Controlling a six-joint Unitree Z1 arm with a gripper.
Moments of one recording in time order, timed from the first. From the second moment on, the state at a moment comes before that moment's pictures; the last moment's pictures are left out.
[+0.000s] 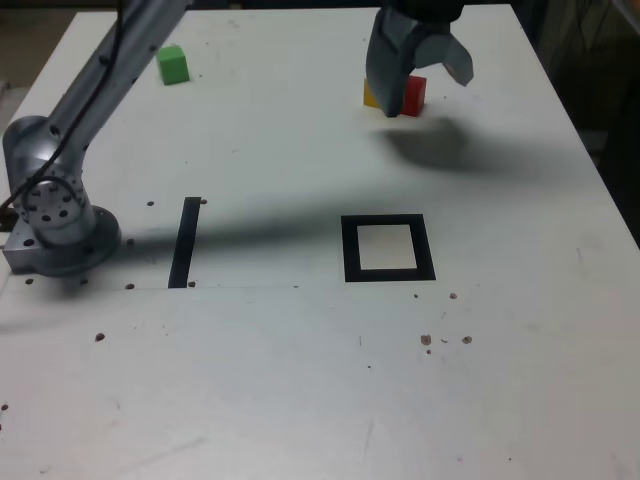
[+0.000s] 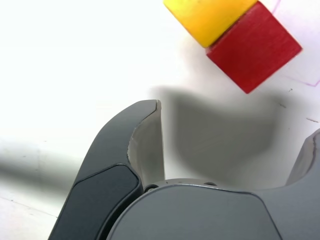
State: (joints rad) arm 0.42 2.40 -2.27 1.58 0.11 0.06
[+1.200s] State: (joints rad) arm 0.46 2.44 -2.36 1.62 0.06 -0.33
